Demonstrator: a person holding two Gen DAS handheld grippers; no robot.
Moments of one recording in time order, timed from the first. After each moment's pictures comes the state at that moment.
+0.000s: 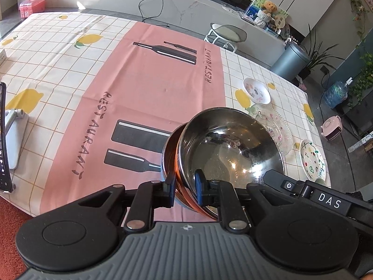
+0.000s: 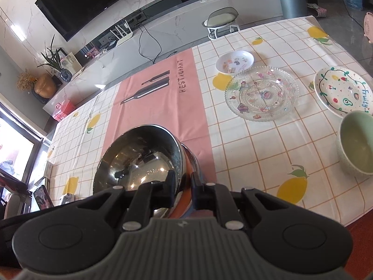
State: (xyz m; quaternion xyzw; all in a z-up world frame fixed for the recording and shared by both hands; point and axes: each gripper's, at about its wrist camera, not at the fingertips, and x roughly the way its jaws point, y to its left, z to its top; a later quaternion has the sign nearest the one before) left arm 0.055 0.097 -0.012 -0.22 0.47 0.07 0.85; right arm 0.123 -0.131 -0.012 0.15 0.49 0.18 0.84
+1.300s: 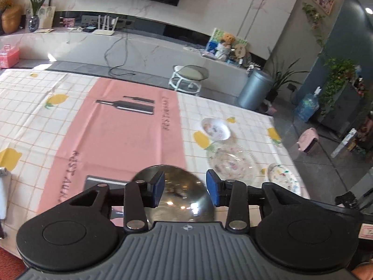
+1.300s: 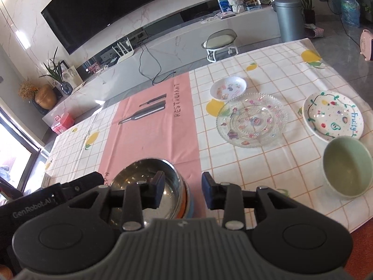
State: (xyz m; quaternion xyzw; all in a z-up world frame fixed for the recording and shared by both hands) left arm 0.055 0.054 0.040 -0.17 0.35 -0.01 0.92; right arm 0.122 -0.156 0.011 0.15 0.43 0.17 0.87
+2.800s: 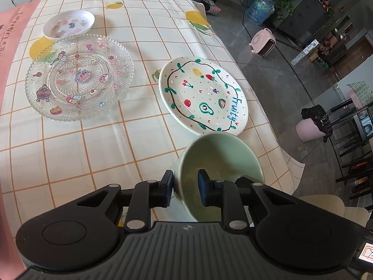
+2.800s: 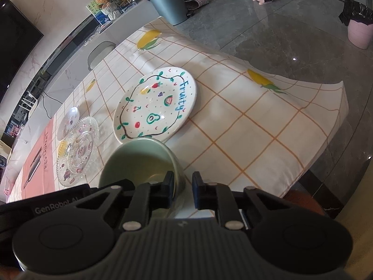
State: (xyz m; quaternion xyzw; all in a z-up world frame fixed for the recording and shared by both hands) left arm 0.181 -0.156 -0.090 -0.12 0.54 -0.17 0.81; right arm 0.154 -0.371 -0.093 0.27 0.48 -0.05 0.83
